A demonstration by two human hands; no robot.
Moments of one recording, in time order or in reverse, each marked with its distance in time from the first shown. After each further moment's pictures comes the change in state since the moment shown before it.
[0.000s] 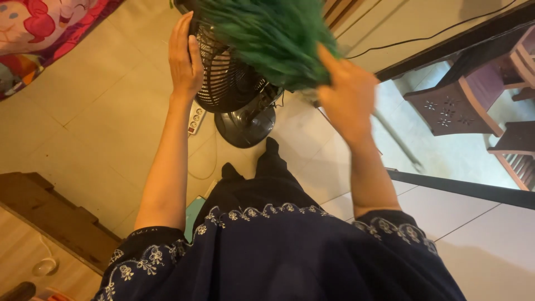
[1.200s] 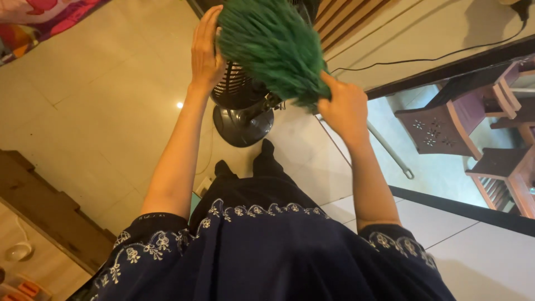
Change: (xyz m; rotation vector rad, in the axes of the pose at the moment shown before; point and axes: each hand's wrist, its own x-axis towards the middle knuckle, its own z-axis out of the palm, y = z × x) left_hand -0.010 -0.017 0.006 0.062 0.070 0.147; right_hand -0.007 -0.001 0.034 0.010 -0.193 0.009
